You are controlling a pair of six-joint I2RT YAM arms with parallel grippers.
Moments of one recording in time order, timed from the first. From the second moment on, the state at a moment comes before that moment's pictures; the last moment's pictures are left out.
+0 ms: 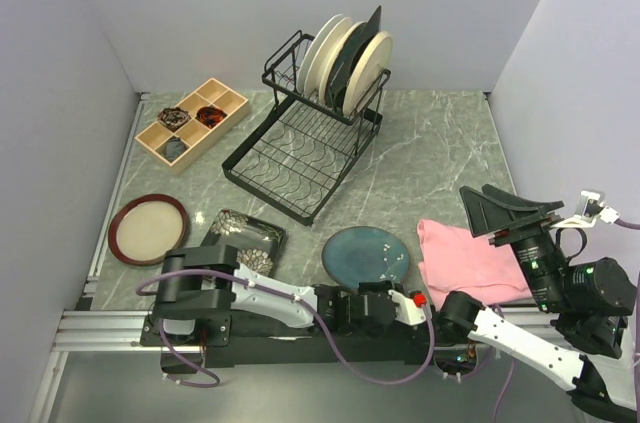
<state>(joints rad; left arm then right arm) -1.60 1.82 1.02 0.24 -0.54 0.25 0.99 0.19 0.94 -0.45 0.65 0.49</state>
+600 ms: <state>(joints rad) -1.53 1.89 0.95 0.35 -0.45 0.14 0.99 0.18 0.91 -0.44 0.64 0.48</state>
